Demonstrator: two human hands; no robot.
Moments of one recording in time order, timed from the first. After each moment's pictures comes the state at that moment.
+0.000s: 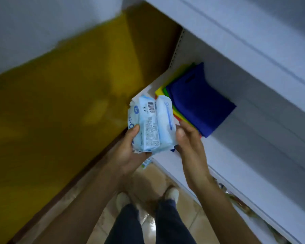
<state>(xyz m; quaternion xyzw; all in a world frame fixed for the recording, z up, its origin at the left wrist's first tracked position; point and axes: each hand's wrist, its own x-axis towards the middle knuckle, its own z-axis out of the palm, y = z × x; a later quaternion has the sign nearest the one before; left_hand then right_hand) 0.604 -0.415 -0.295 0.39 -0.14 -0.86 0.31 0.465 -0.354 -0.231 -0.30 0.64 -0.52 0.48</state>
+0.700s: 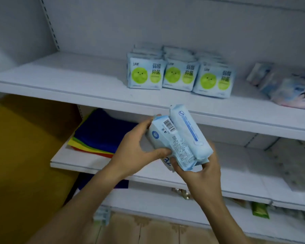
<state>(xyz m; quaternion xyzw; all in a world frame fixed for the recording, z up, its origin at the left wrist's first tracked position) 0.396 -0.246 -0.109 0.15 -0.79 -0.53 0.27 0.314 -0.091 -0.121 -0.34 0.68 -0.66 0.05</state>
